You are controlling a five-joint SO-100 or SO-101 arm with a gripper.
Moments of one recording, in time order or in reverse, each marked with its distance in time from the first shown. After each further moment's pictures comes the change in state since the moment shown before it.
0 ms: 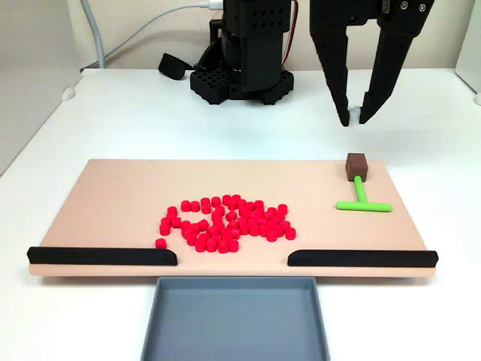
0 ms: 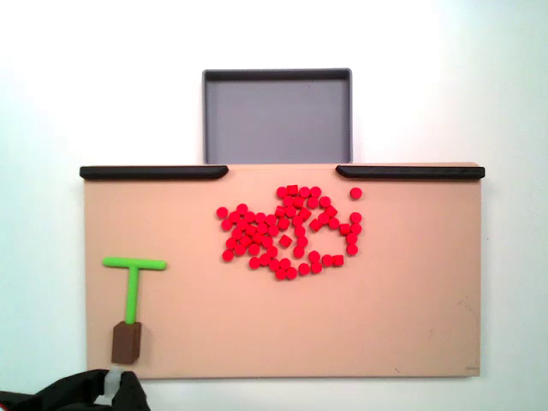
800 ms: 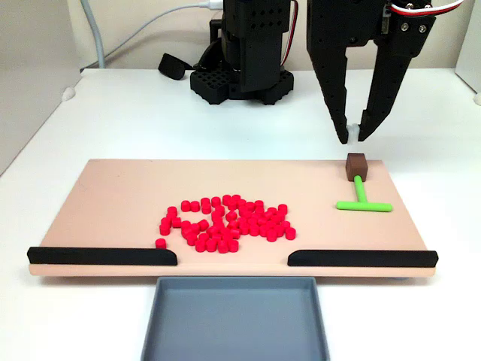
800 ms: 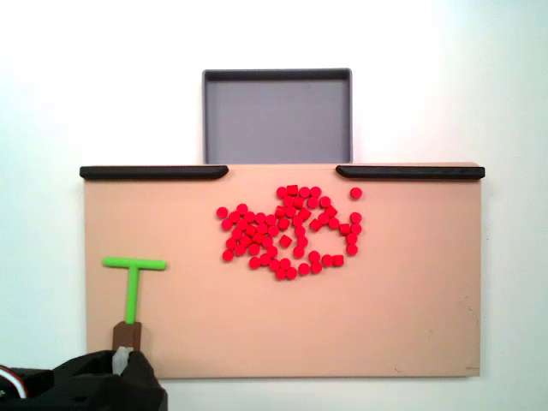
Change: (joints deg) arm 1.3 -3.6 0.0 -3.3 -4.4
